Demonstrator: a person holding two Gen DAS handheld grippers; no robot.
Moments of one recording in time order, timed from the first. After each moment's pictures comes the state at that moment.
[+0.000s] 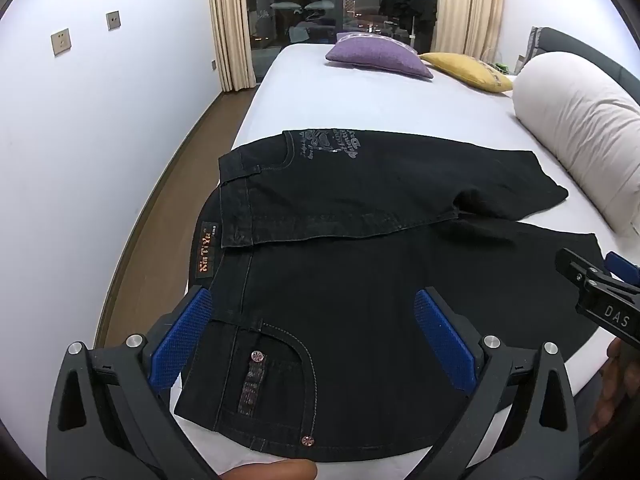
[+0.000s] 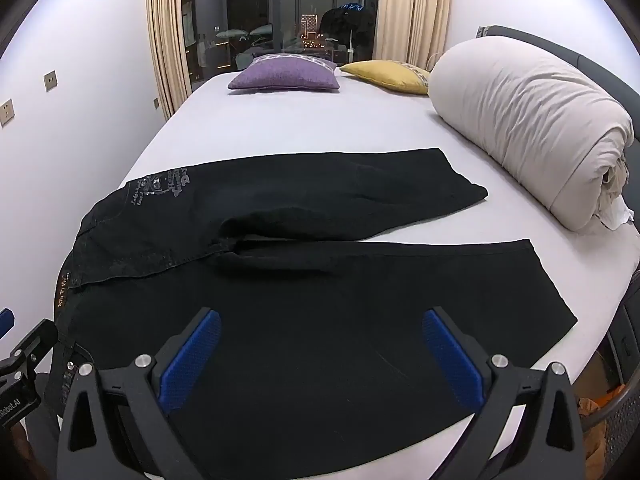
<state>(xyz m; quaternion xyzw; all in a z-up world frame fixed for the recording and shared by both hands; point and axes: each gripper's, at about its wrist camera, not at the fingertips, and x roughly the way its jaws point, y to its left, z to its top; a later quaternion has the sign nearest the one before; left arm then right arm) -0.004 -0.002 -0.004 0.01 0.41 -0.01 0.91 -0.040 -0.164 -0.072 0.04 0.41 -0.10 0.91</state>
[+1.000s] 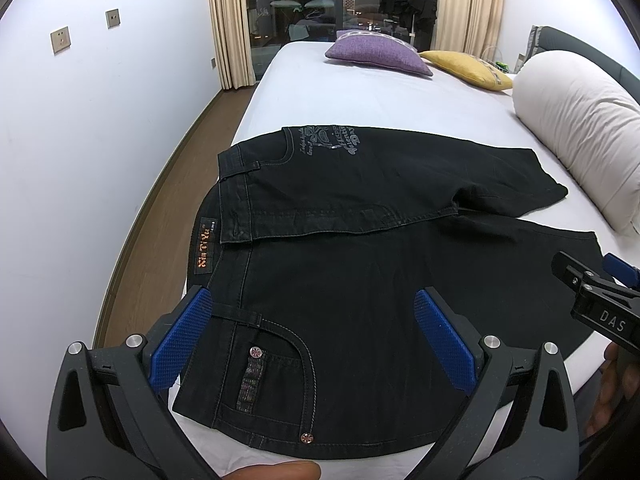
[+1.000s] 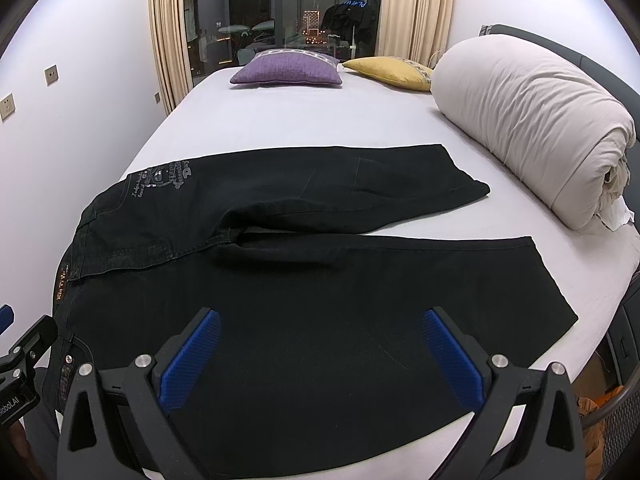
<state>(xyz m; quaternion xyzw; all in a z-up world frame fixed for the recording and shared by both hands) -0.007 -0.002 -0.005 0.01 0.41 -0.01 0.91 -0.043 -0.161 -0.075 0.04 0.41 -0.10 0.91</state>
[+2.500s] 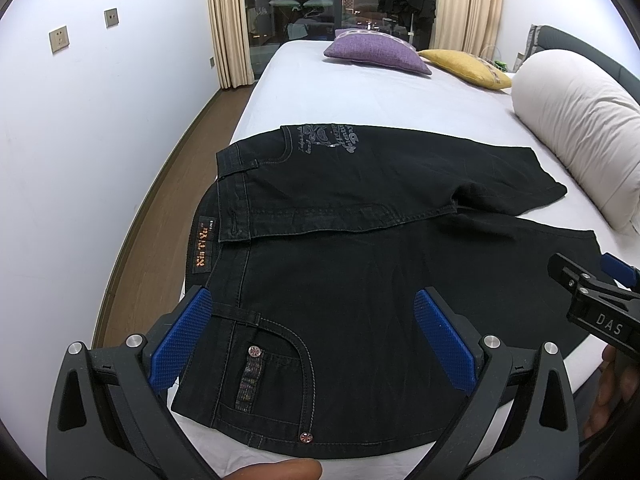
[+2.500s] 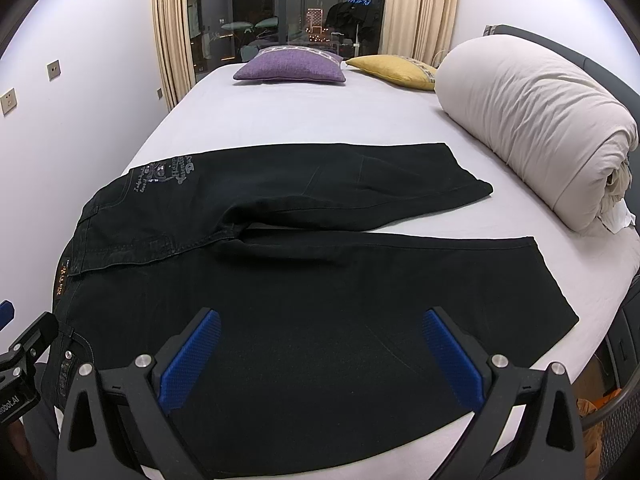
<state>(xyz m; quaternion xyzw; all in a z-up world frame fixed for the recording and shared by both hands) -0.006 -0.003 -0.005 0.01 0.42 -0.01 0.91 -0.043 -0.159 -0.076 0.03 0.42 -0.09 0.90</state>
